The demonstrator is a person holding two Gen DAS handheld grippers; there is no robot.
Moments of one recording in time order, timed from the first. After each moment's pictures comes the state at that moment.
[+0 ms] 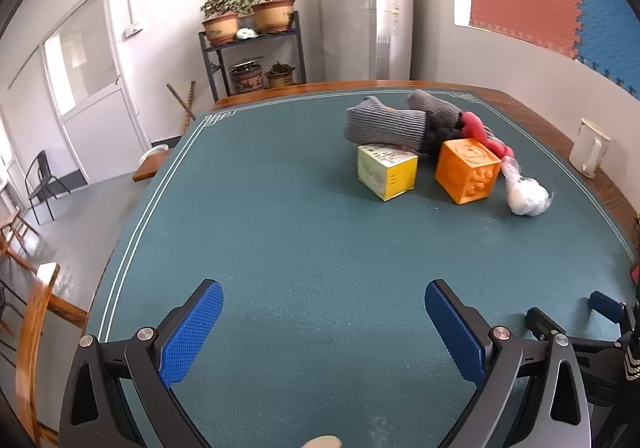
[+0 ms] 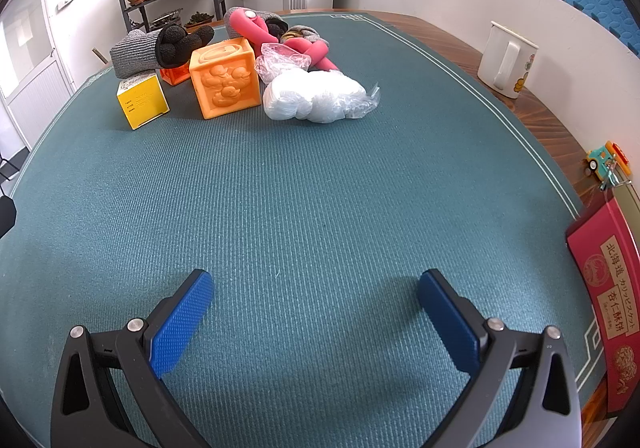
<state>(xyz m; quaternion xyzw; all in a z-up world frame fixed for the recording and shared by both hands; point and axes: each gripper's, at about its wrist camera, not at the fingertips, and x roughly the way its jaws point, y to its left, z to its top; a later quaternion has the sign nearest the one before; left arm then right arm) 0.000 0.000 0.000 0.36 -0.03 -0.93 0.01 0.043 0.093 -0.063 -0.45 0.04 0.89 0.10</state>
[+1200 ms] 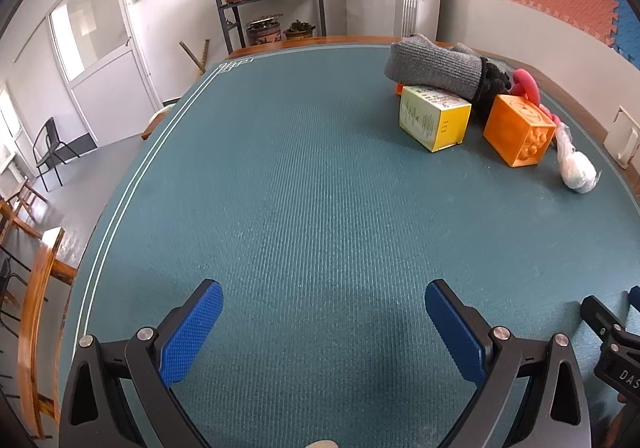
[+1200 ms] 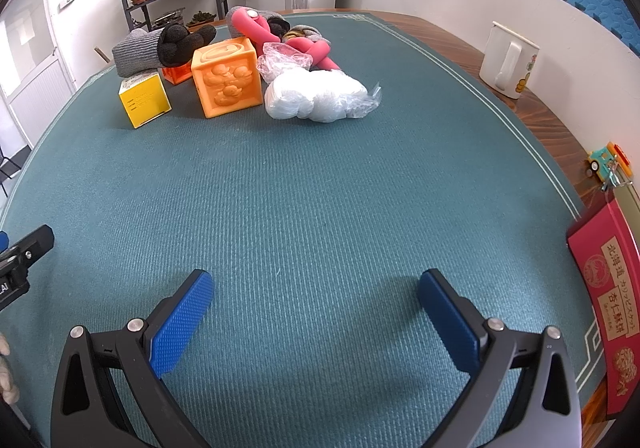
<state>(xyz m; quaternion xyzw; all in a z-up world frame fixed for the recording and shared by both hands) -0.002 -0.062 -0.031 0.44 -0.01 -0.90 0.04 0.047 0.095 -0.066 -0.45 0.03 0.89 0.10</state>
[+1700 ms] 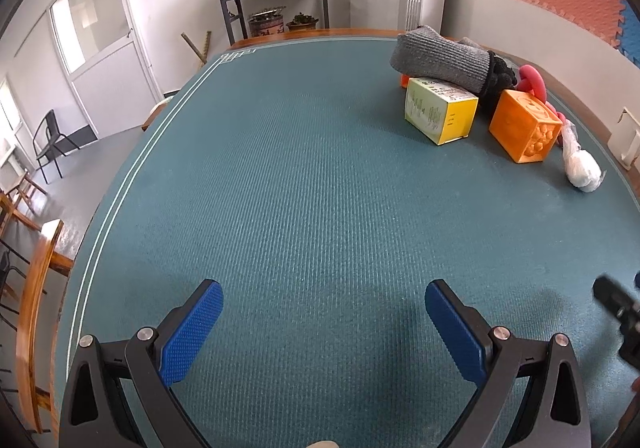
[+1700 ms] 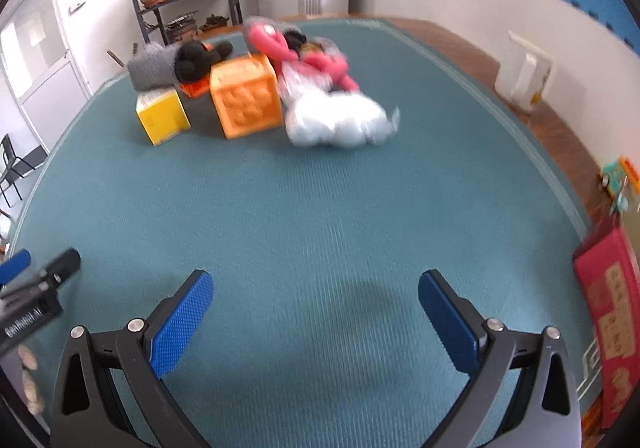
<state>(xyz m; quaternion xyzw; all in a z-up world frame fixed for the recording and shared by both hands) -0.010 -0.062 -0.044 0.45 0.00 -0.89 0.05 0.029 0.085 -0.040 -0.44 0.03 0.89 0.07</state>
